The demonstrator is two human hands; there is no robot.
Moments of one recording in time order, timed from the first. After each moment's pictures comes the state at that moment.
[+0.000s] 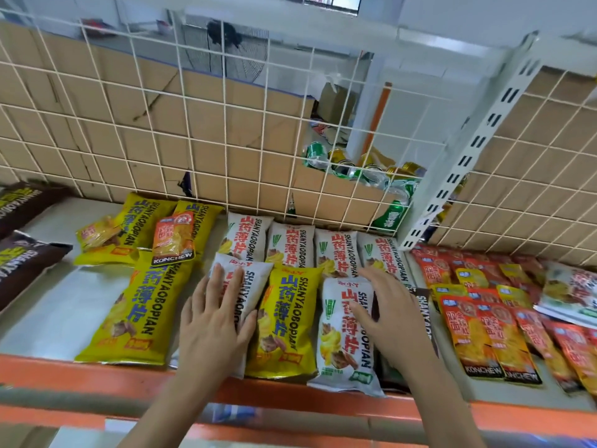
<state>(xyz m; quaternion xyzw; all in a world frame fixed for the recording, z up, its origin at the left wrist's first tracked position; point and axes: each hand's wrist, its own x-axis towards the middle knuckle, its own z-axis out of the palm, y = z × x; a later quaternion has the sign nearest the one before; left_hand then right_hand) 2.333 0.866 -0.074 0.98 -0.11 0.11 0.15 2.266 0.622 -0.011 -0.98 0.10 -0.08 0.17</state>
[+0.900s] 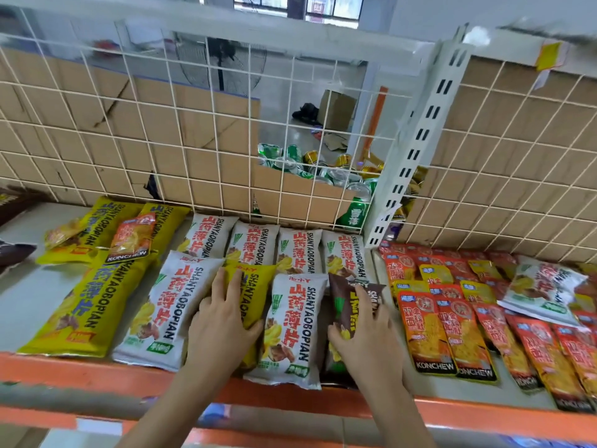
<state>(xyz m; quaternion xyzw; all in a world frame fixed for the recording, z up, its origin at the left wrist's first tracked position) 2.301 0.780 -0.045 0.98 -0.10 0.03 0.18 2.231 0.582 -0.047 -0.95 0.25 -0.05 0.18</state>
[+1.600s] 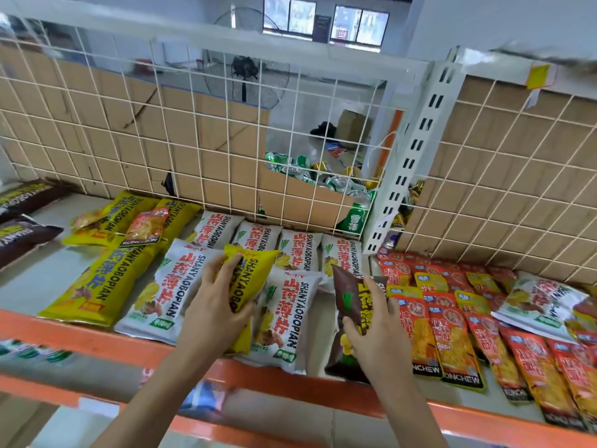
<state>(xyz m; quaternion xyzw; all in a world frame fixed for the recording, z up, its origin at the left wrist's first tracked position) 2.286 0.782 -0.040 0.92 -0.10 0.12 0.35 2.211 0.552 -0.035 -0.94 0.16 -0.15 0.26</state>
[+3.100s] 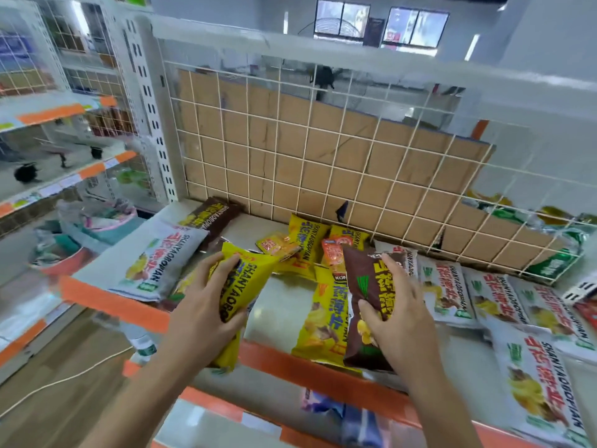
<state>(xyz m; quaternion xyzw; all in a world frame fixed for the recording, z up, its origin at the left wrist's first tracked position) 2.350 1.134 -0.011 0.93 -0.10 0.16 0.33 2.324 0.873 0.009 -0.94 0.06 -0.17 0.30</state>
